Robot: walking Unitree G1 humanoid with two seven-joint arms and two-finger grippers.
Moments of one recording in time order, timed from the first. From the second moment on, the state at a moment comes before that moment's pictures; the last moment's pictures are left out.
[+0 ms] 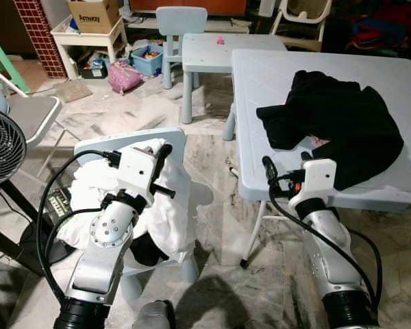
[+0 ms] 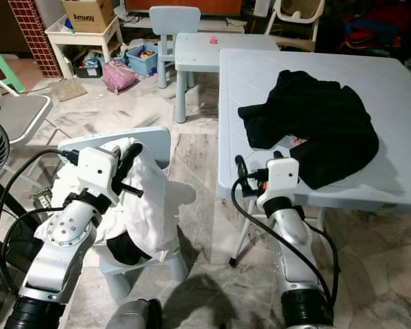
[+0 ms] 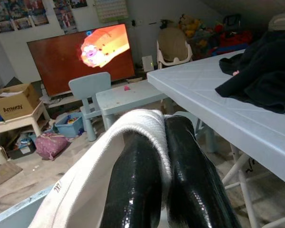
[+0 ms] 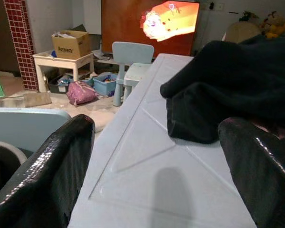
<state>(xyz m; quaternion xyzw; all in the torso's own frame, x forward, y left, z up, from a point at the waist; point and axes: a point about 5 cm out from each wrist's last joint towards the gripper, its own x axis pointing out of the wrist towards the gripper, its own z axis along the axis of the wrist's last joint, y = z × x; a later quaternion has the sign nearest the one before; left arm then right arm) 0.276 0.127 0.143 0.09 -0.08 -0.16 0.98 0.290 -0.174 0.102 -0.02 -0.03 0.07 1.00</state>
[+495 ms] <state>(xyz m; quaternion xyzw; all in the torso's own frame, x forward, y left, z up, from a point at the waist) 0.275 0.123 0.143 0.09 -0.08 -0.17 0.98 0.293 -0.176 0.105 -0.03 -0.03 0.06 1.00</state>
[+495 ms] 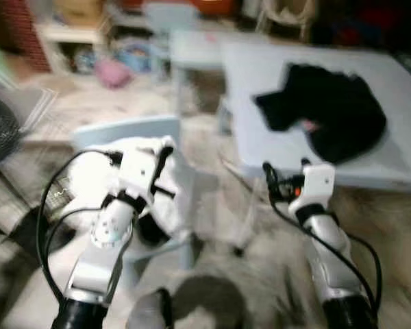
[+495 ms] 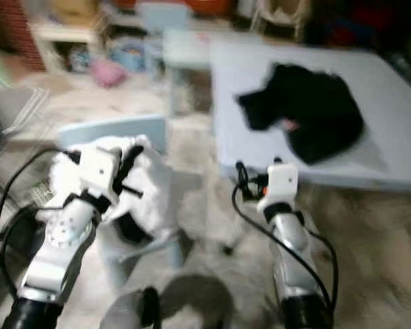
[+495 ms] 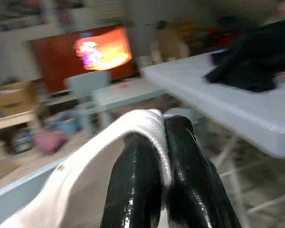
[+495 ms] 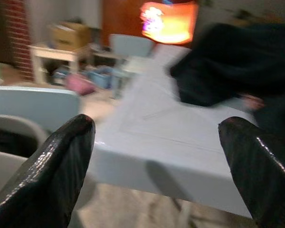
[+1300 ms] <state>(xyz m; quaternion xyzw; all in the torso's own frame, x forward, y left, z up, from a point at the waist) 0.284 0.075 0.168 0.08 -0.10 -0.26 0.96 0.290 -0.175 0.097 -0.02 -0.02 0.06 1.00</state>
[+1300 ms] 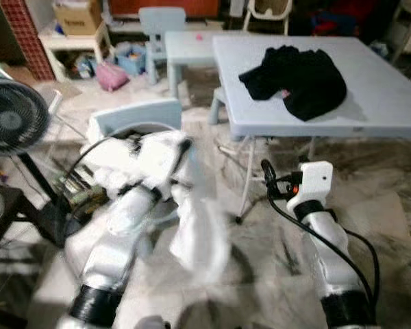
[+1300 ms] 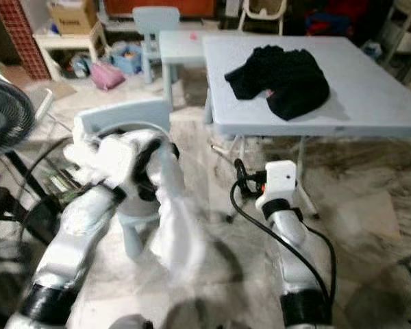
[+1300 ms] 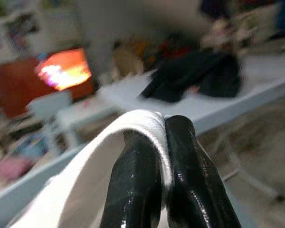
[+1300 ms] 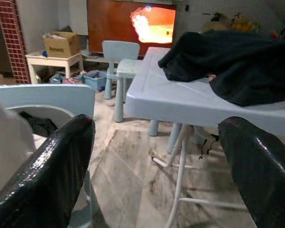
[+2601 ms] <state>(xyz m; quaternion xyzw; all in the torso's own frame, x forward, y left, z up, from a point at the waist) 0.268 0.140 0.080 0.00 0.12 -0.07 0.99 0.305 -0.186 0.096 -0.08 -0.01 -0.01 1.00</state>
